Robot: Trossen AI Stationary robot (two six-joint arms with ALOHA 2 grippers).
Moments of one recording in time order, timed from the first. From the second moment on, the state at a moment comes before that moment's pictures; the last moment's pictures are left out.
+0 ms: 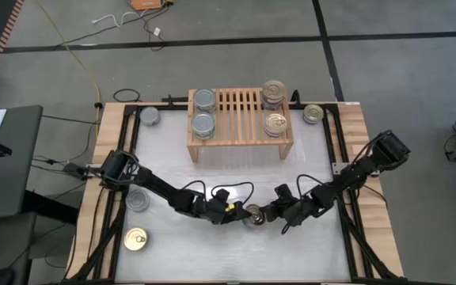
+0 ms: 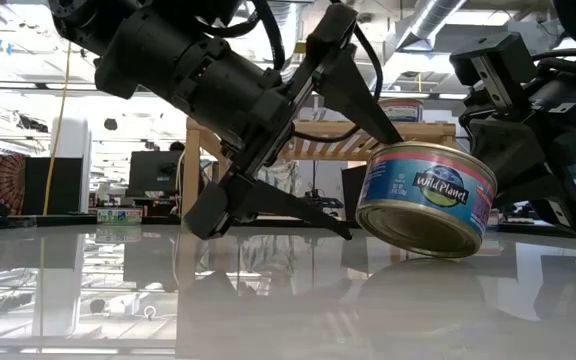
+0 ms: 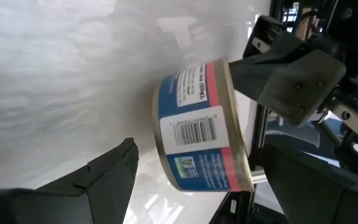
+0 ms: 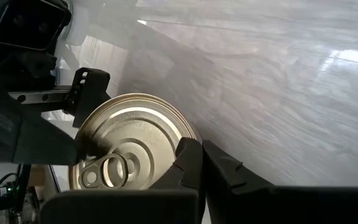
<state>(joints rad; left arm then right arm) -0.35 2.00 1.07 0.47 -0.30 -1.75 0.55 1.57 0.53 0.27 0.50 1.60</state>
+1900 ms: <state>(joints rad) -0.26 2.10 1.18 0.59 -0.03 -1.57 0.59 1.30 0.53 -0.15 0.44 1.52</state>
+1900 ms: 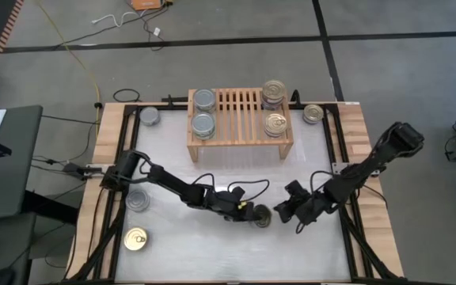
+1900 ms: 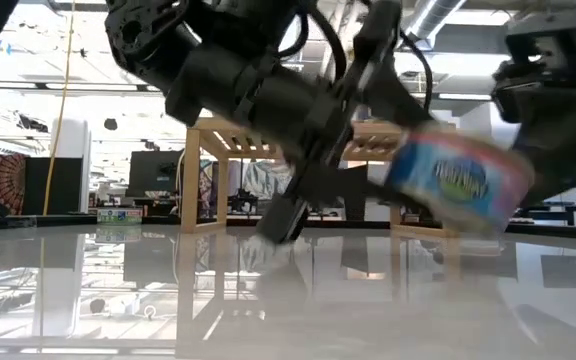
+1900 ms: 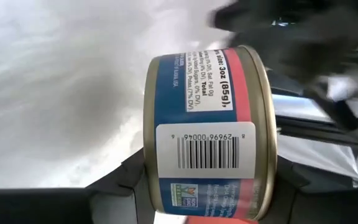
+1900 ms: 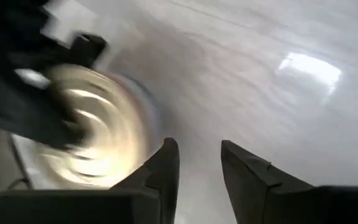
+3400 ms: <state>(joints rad) 0.57 1.89 1.94 -0.51 0.45 -0.67 0.28 1.23 0.53 -0.11 0.45 1.42</state>
